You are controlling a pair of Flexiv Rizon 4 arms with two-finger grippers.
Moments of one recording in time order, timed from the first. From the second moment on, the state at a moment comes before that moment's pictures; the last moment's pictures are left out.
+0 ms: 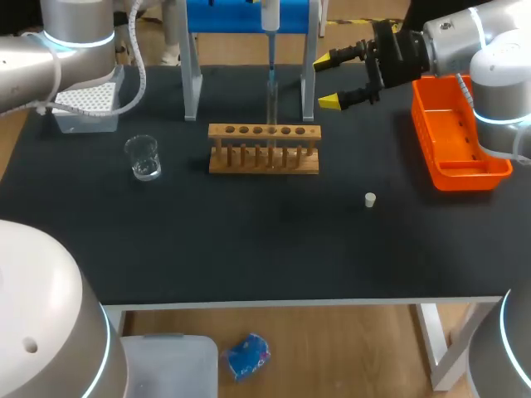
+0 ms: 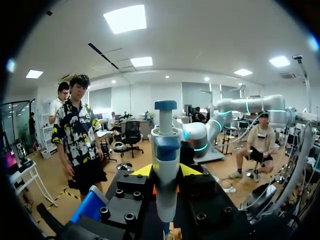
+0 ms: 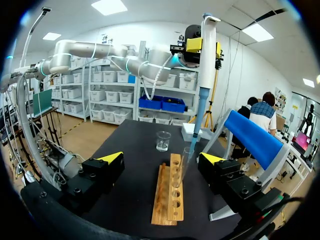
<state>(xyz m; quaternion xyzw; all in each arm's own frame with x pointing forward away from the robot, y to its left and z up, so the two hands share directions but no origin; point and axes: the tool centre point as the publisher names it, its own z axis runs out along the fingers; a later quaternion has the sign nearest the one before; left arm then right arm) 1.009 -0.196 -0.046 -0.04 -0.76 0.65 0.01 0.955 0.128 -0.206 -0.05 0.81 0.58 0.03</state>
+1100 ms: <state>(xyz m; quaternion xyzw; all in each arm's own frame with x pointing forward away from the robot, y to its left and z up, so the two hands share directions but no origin) 1.003 -0.201 -0.058 -0.05 -0.78 0.63 0.00 0.955 0.128 -0.206 -0.05 0.81 0.58 0.03</state>
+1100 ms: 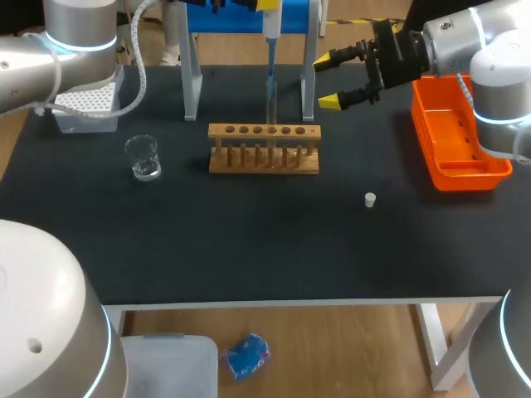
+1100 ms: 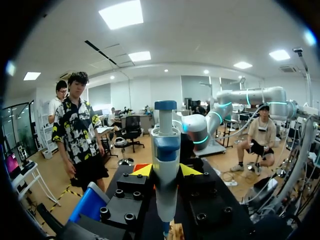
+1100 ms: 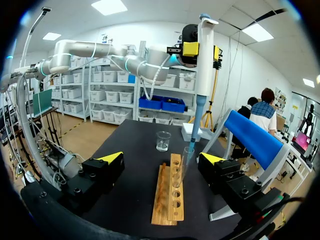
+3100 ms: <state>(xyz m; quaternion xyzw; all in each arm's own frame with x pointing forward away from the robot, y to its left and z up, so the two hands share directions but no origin) 1.011 -0.194 -0.056 -0.04 -0.78 0.63 -0.02 0.955 0.128 -0.206 -0.05 0.81 0.58 0.03</state>
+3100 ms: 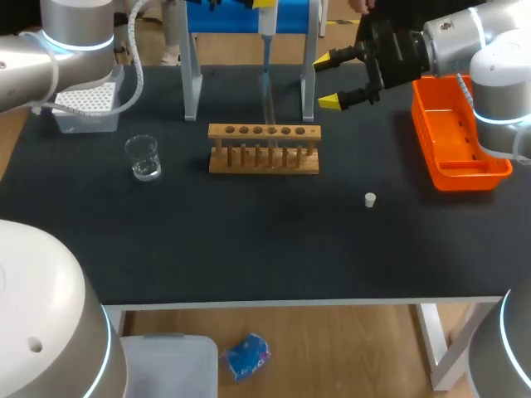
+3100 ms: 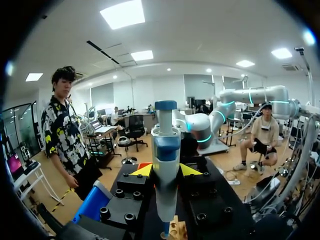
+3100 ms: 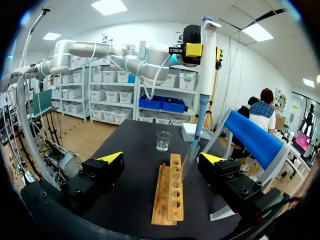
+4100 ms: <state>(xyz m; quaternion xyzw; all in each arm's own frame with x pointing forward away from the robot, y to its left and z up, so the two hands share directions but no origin) 0.996 -0.203 -0.057 -0.04 -0.77 0.63 -0.01 0.955 0.128 -0.206 -0.05 0.81 0.58 0.03</state>
